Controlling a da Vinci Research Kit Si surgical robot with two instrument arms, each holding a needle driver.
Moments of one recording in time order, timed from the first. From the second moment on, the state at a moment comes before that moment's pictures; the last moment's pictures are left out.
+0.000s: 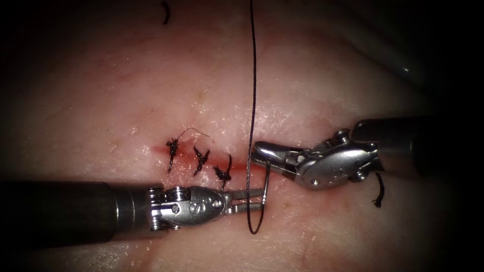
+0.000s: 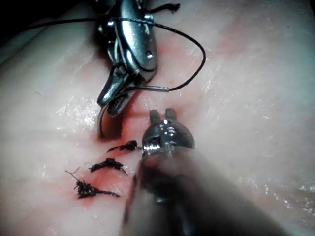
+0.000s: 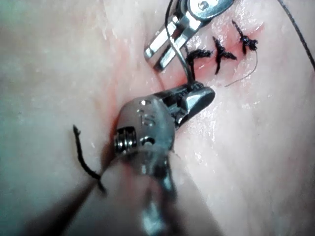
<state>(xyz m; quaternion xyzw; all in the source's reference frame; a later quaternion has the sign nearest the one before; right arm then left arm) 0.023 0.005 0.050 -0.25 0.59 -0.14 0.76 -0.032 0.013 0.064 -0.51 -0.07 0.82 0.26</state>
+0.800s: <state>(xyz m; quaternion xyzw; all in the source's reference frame) 0.024 0.011 0.043 -0.24 0.61 -0.12 0.75 -0.030 0.011 0.070 -0.48 -0.05 0.83 0.27</state>
